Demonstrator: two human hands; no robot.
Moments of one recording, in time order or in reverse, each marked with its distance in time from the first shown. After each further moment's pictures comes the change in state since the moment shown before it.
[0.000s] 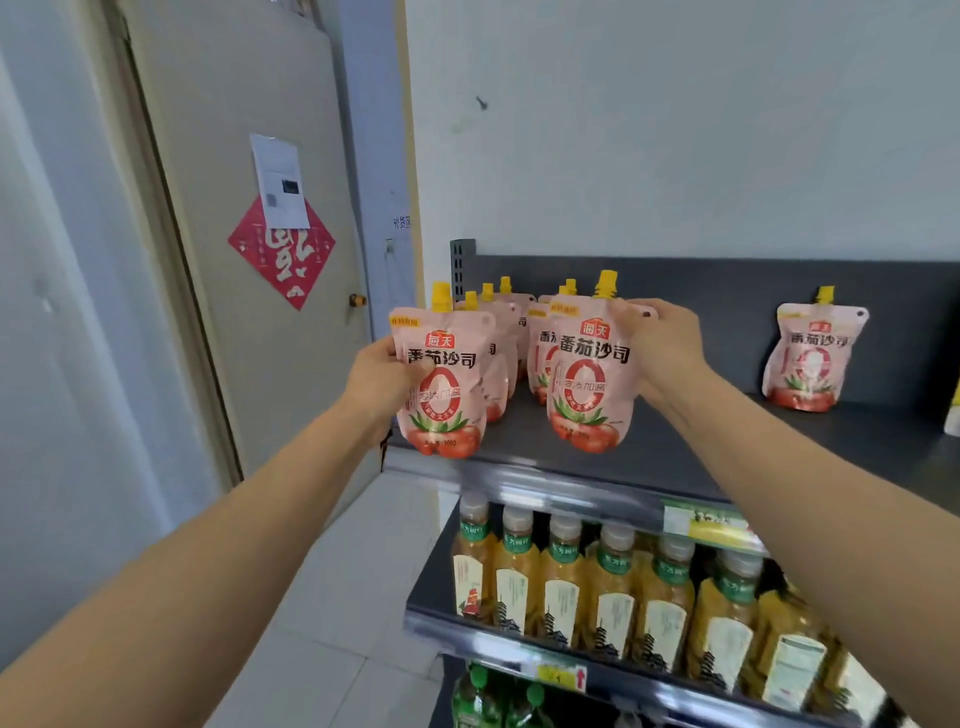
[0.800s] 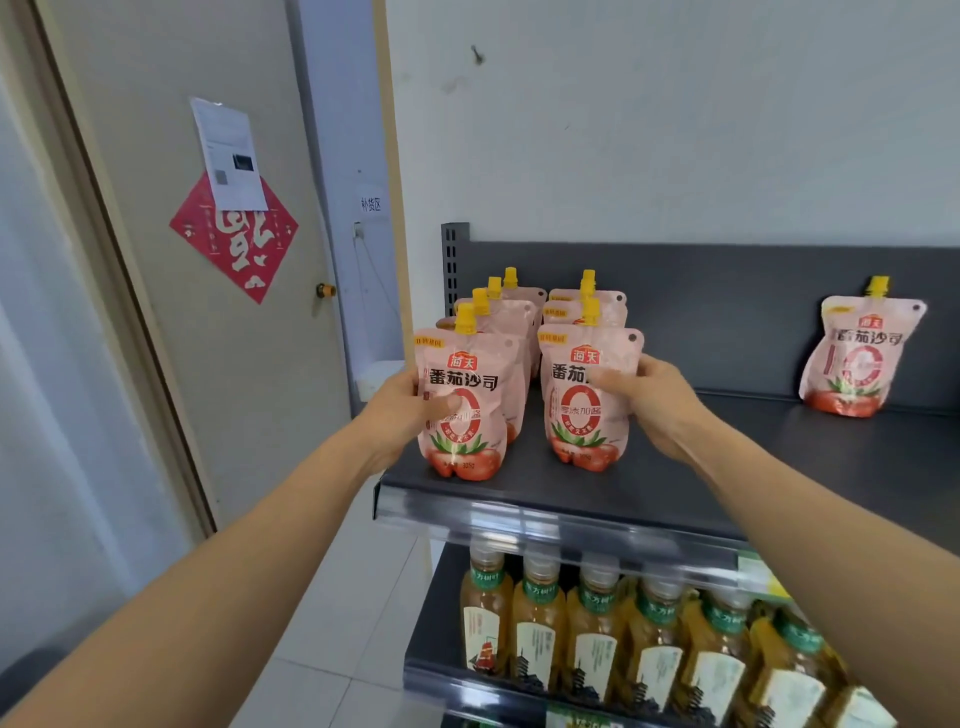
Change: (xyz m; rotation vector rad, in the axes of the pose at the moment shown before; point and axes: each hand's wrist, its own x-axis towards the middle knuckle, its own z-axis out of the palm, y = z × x) left_hand 0.094 -0.066 0.003 -0.037 -0.344 -0.119; right_hand 0.066 0.093 0.031 -0.043 -0.274 0.179
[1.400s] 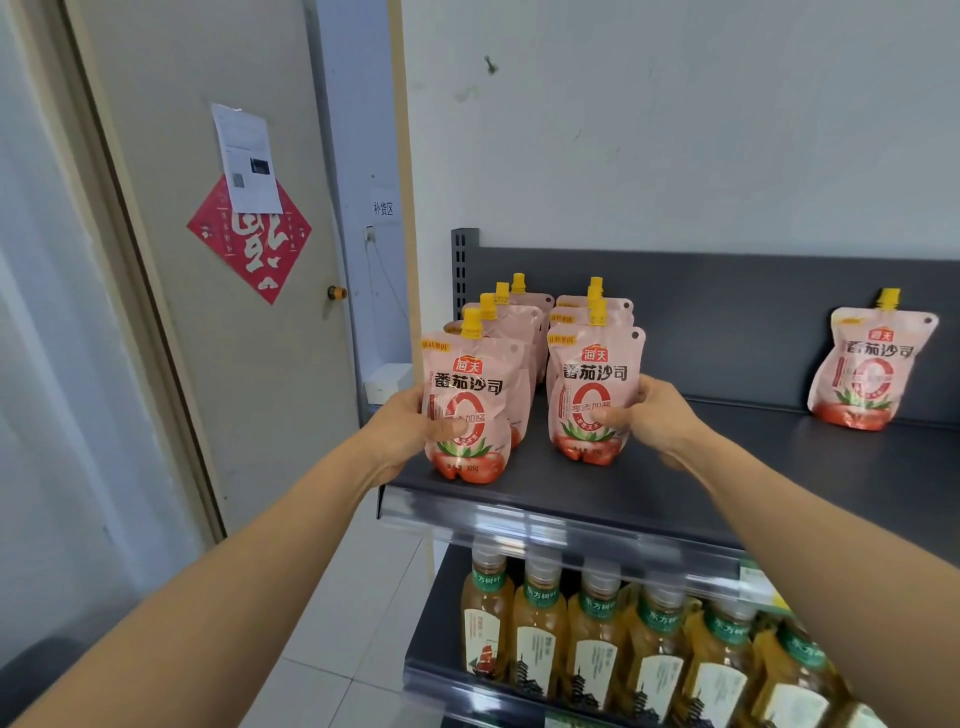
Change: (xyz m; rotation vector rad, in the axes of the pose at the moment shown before) left_hand -0.003 -0.011 -0.003 0.000 -0.040 -0.063; right_hand 0.011 0.014 -0.005 -0.213 0.002 0.067
